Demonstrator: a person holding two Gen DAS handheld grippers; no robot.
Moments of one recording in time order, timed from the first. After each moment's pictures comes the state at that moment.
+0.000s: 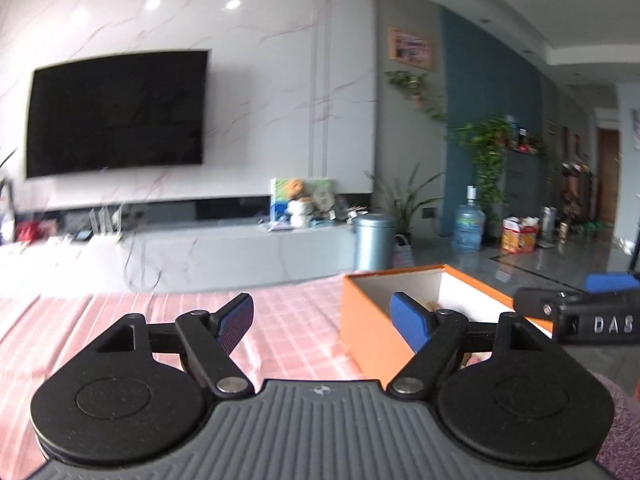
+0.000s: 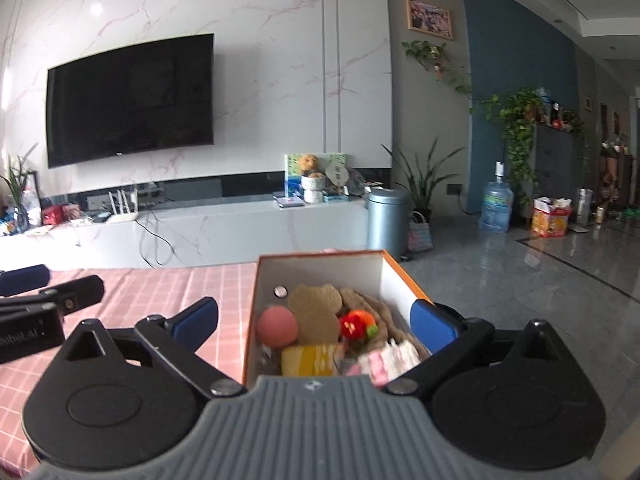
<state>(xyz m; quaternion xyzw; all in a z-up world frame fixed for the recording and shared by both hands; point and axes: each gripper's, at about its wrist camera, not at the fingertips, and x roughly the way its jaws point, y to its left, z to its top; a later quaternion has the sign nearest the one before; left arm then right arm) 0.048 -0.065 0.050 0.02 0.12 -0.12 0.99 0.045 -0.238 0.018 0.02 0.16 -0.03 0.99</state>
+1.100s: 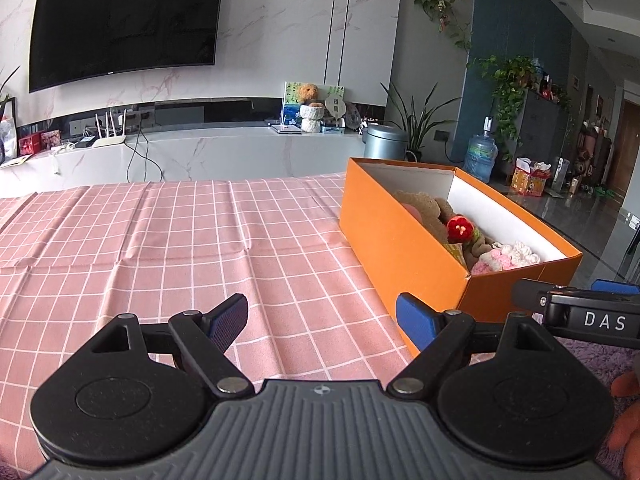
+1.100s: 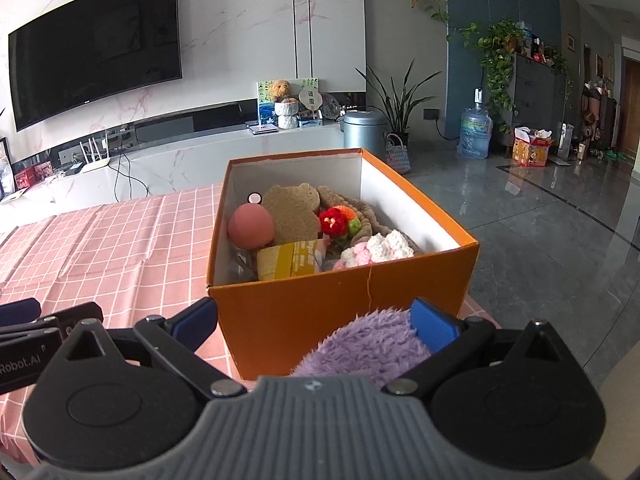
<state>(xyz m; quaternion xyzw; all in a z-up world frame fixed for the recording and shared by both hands) 0.054 -0.059 -0.014 -0.02 0.26 -0.10 0.96 0.056 -0.250 -0.037 0.04 0.27 -0.06 0.96</state>
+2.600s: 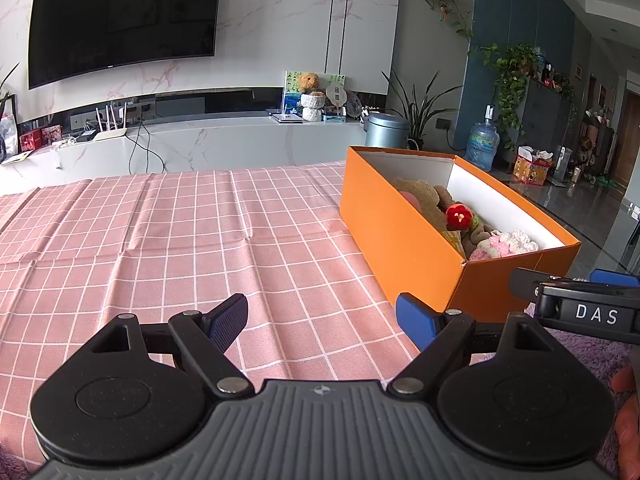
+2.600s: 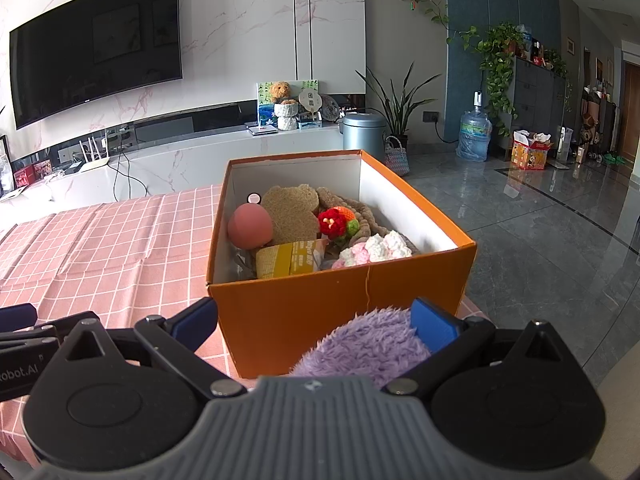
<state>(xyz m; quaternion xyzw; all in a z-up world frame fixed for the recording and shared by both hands) 0.049 -0.062 -0.007 -0.02 0.28 -0.09 0.95 0.054 -0.252 -0.036 0.04 0.27 -0.07 0.96</state>
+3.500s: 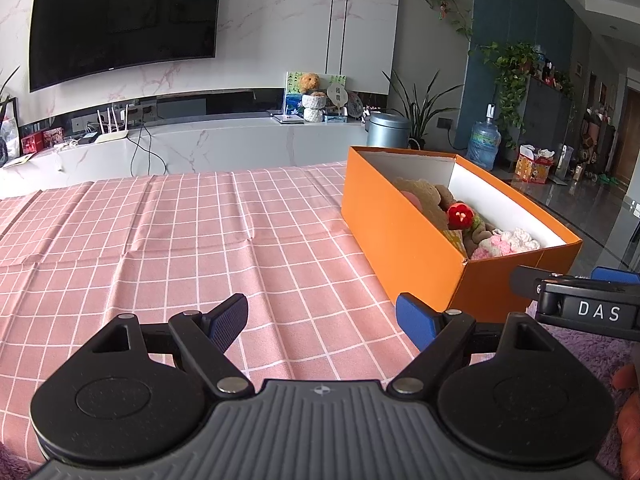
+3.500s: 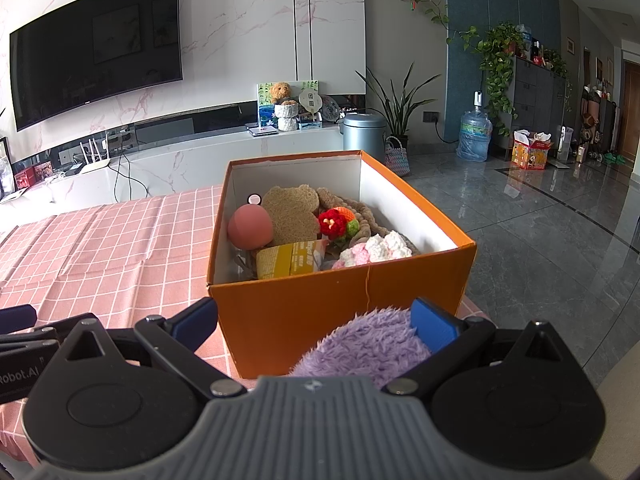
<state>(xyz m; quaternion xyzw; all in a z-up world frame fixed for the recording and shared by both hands) 0.047 -0.060 -0.006 -0.01 0.28 -0.09 0.96 0.054 -0.252 -0.037 0.04 0.27 -0.07 0.96</state>
